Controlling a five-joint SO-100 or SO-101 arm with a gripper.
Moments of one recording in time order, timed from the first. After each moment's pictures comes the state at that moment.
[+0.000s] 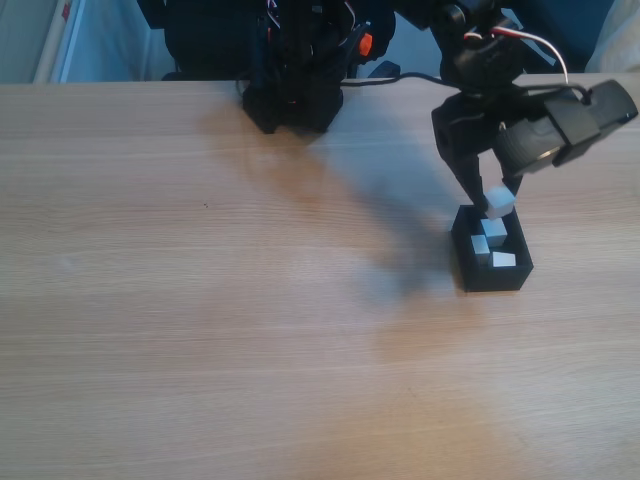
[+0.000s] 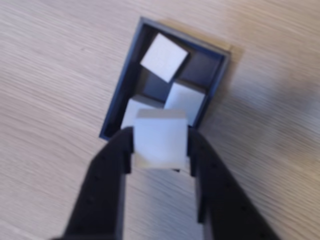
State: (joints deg) arm -41.7 103.7 102.5 53.3 -65.9
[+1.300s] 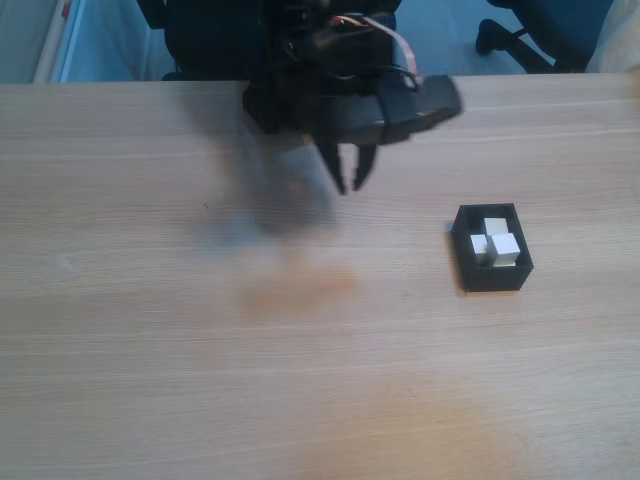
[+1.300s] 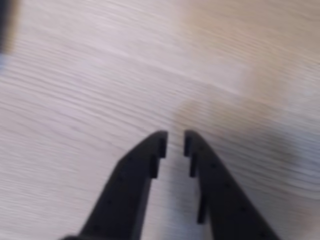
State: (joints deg) arm -14.9 152.5 145.4 60.9 -88.4
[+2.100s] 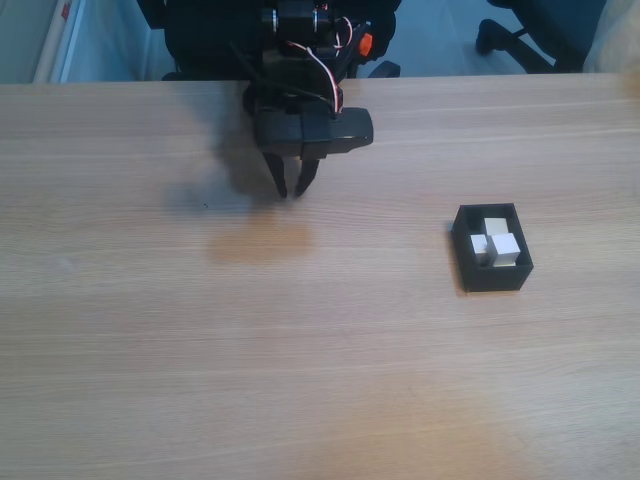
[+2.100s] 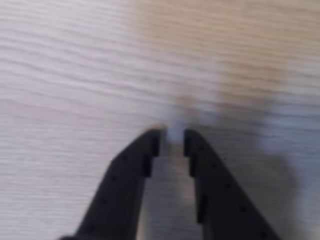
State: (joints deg) arm -1.6 194.0 180.4 78.3 -91.7
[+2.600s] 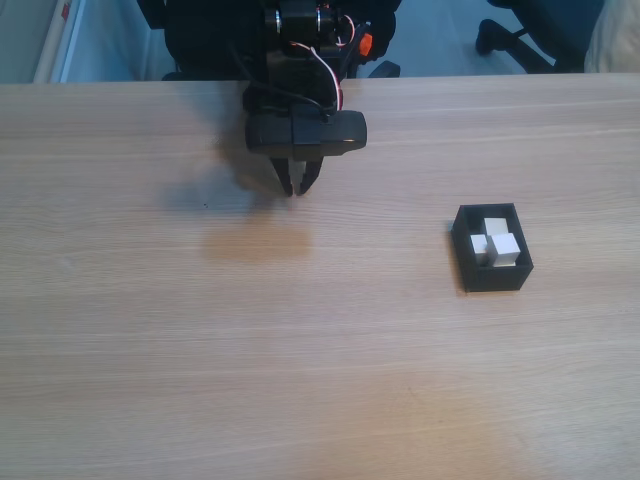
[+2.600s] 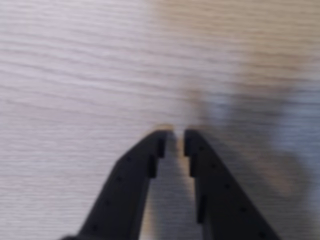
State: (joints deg) arm -3.1 194.0 180.4 78.7 -86.7
